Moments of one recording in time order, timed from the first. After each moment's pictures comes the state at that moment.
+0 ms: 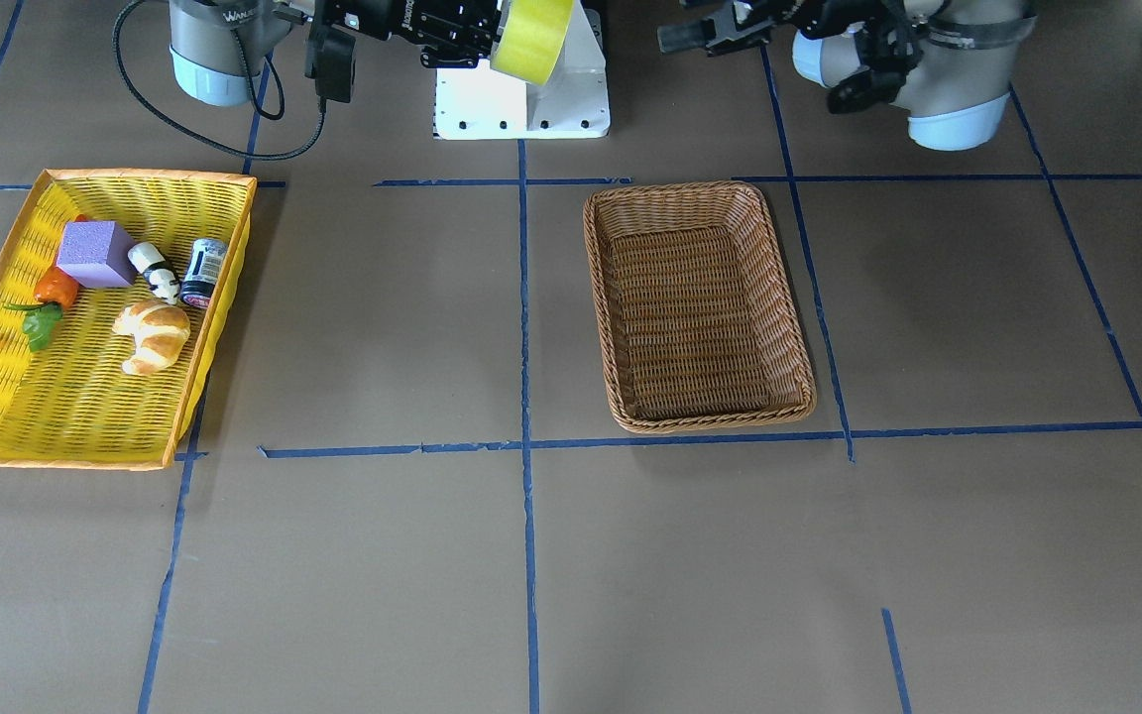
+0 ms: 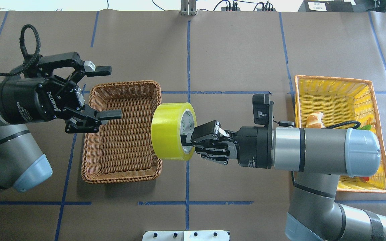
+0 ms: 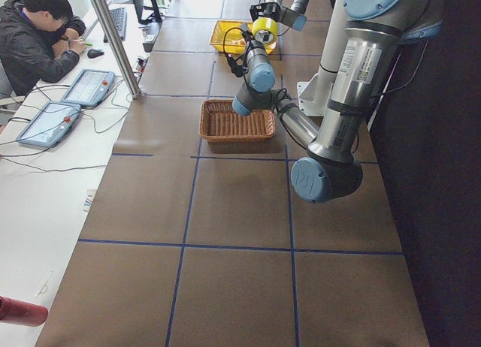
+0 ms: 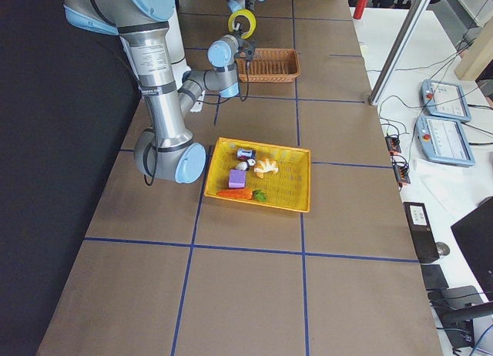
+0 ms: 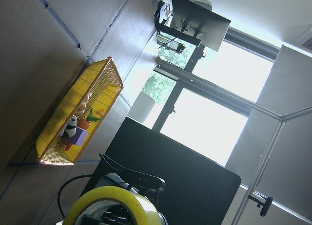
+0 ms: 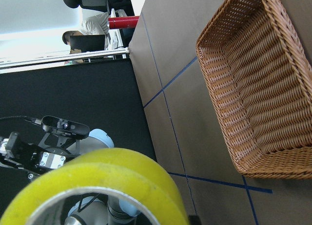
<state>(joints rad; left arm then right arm) -0.67 -1.89 -1.88 -3.30 -1.92 -2.52 0.40 -1.21 1.95 -0.28 1.77 1.99</state>
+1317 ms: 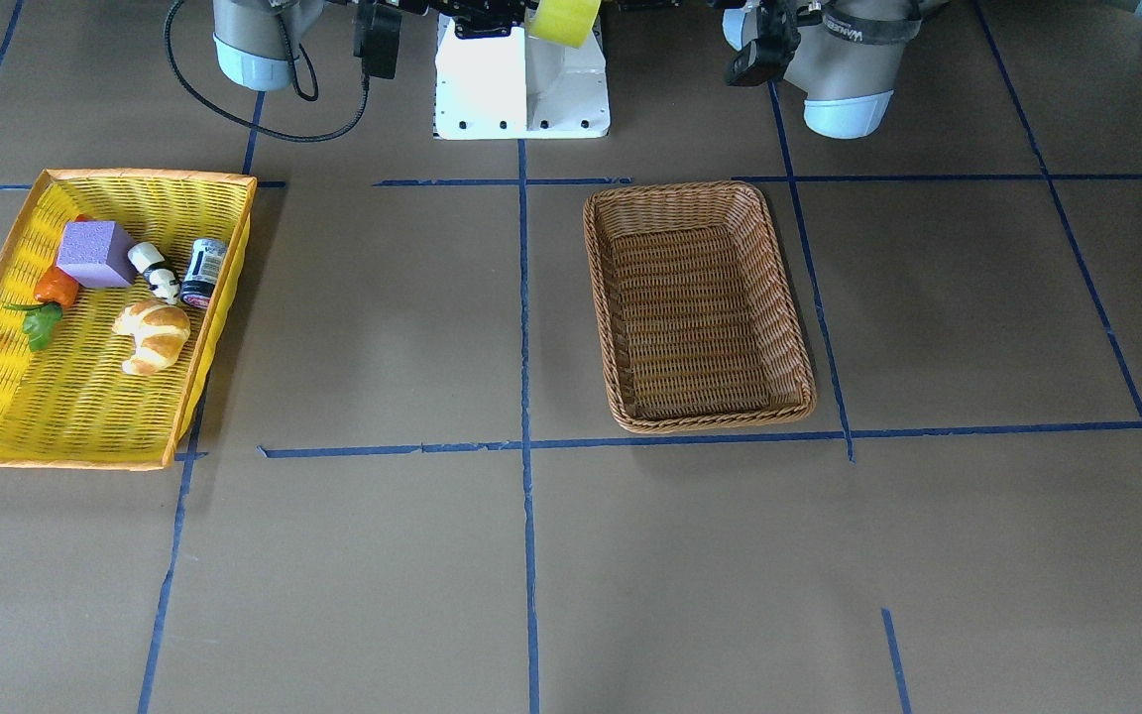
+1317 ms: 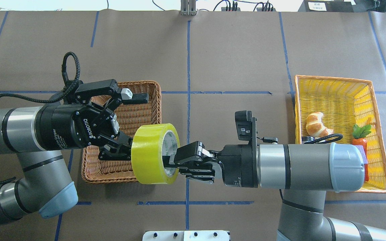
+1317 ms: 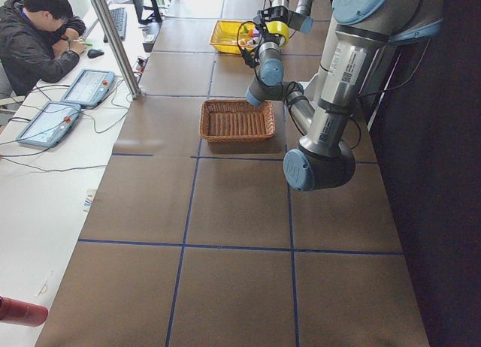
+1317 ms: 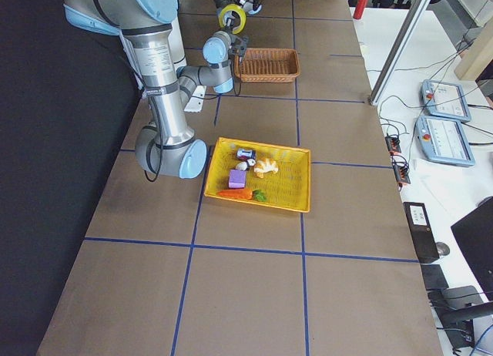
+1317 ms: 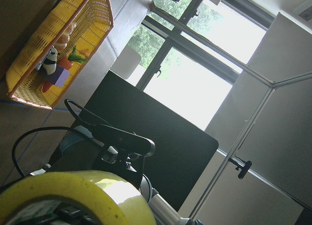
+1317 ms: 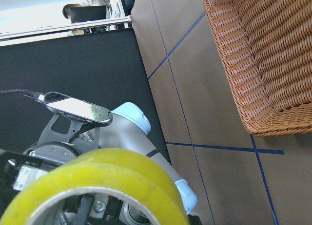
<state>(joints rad) -0.54 -1.96 -1.87 -3.31 -1.85 -2.52 0.32 -1.17 1.94 -0.28 1.77 1.99</state>
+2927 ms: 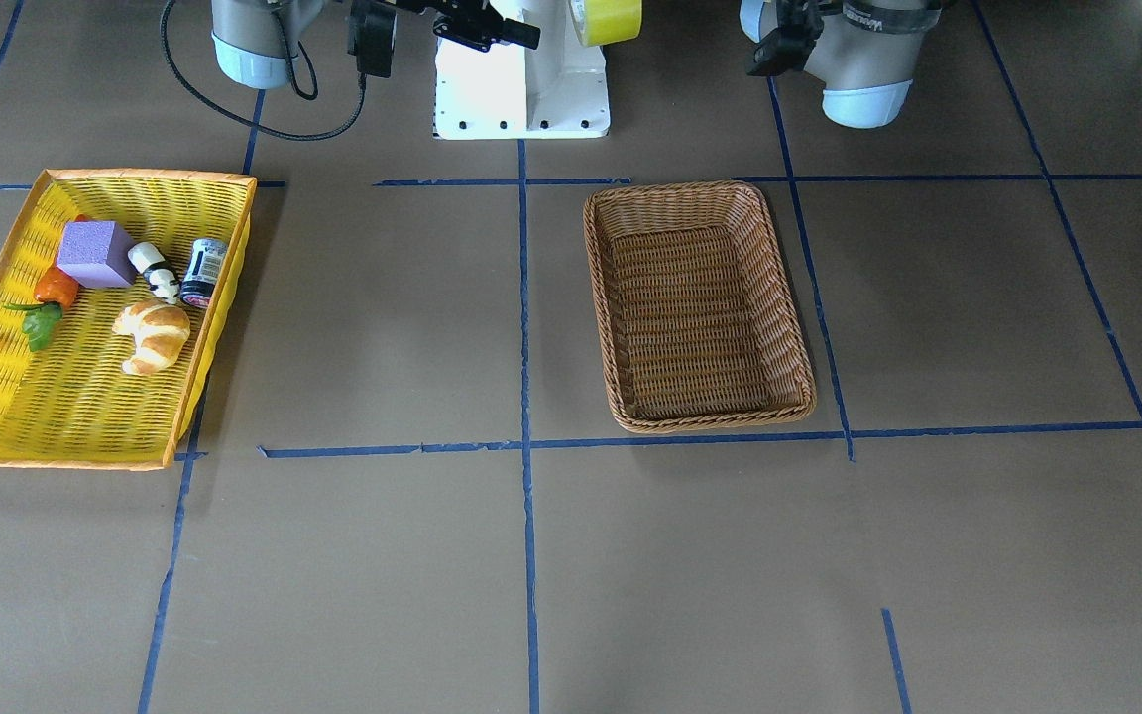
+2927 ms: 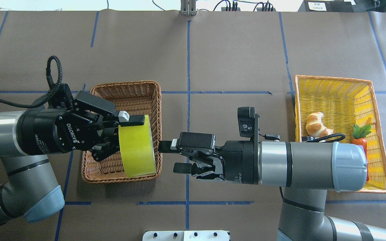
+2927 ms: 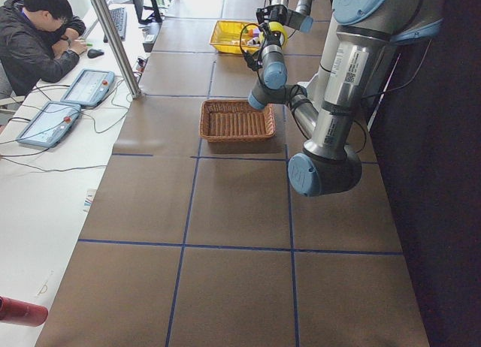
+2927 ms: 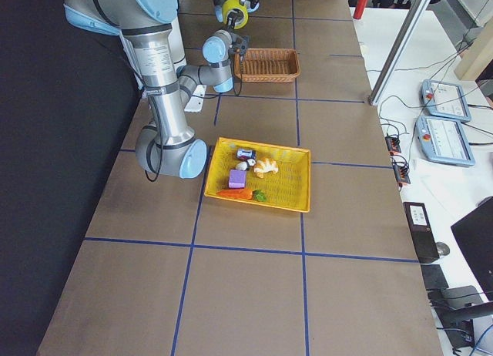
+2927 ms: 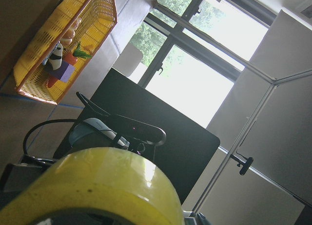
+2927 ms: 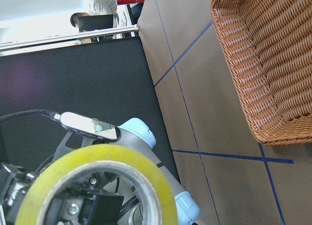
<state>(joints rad) -0.57 -1.87 -1.92 -3.31 -1.87 -2.51 0.34 -1.17 1.95 -0.29 1.73 1.99</state>
